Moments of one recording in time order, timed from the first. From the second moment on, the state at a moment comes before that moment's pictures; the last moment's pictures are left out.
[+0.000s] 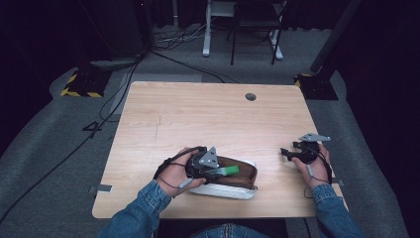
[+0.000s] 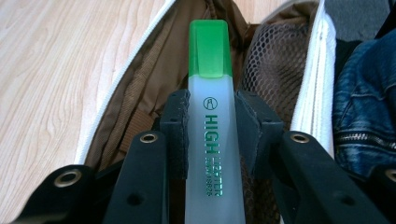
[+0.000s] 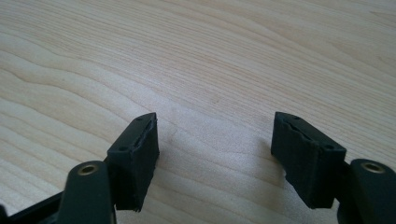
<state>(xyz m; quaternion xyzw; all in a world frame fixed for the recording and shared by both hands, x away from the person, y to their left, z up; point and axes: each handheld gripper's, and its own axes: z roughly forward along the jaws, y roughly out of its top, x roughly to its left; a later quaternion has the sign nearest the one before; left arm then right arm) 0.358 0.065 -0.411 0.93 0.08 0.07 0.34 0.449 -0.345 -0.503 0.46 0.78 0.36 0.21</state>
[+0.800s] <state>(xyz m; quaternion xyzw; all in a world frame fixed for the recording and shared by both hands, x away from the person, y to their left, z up) 0.365 0.104 -0.400 0.89 0.15 0.12 0.42 0.448 -0.345 -0.503 0.46 0.78 0.36 0.21</state>
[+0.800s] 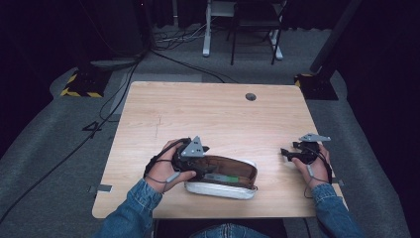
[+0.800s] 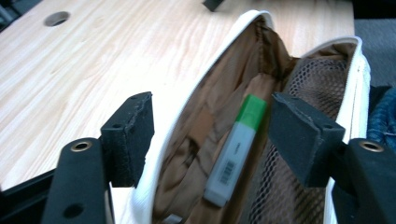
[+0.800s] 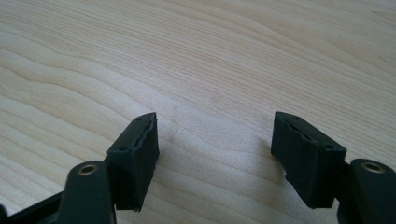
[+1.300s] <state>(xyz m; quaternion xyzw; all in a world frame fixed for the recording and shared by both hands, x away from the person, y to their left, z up) 0.376 0.159 -0.396 0.86 0.27 0.16 0.41 0.451 -0.343 -0.503 0.46 0.79 0.36 0.21</state>
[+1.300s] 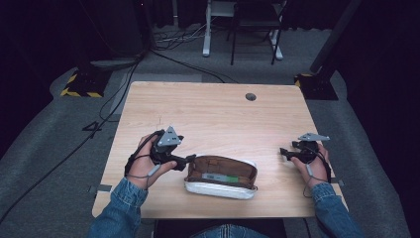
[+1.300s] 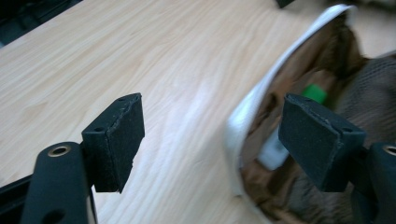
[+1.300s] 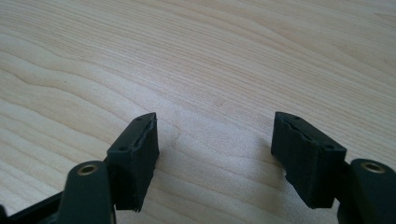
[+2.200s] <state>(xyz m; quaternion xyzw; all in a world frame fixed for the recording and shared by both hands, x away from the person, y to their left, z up) 0.413 0.228 -0.453 0.84 0.42 0.17 0.30 0.452 -0.342 -0.503 0.46 0.79 0.36 0.21</state>
